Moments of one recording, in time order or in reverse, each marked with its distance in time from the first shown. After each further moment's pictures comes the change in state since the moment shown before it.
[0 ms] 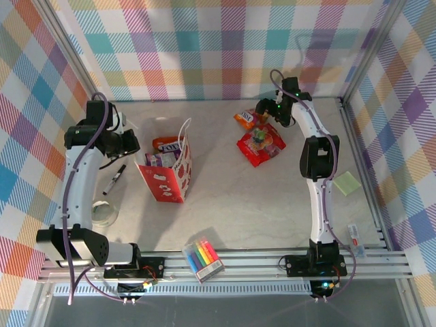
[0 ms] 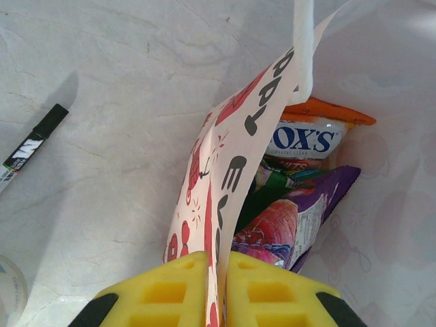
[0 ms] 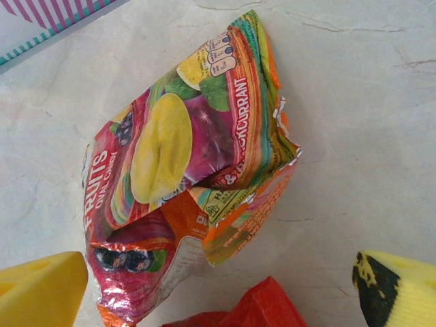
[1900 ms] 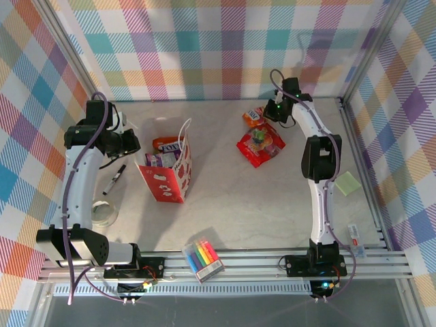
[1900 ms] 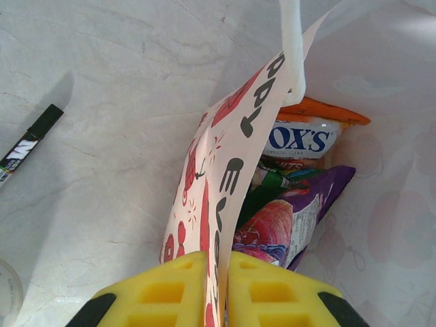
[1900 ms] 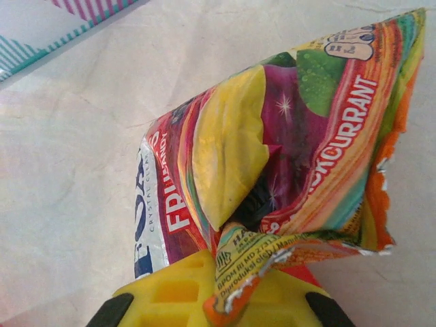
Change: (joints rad) left arm 0.000 -0.001 0.005 -0.001 0.011 0.000; right arm 0.008 -0.093 -0.123 0.070 -0.061 0.013
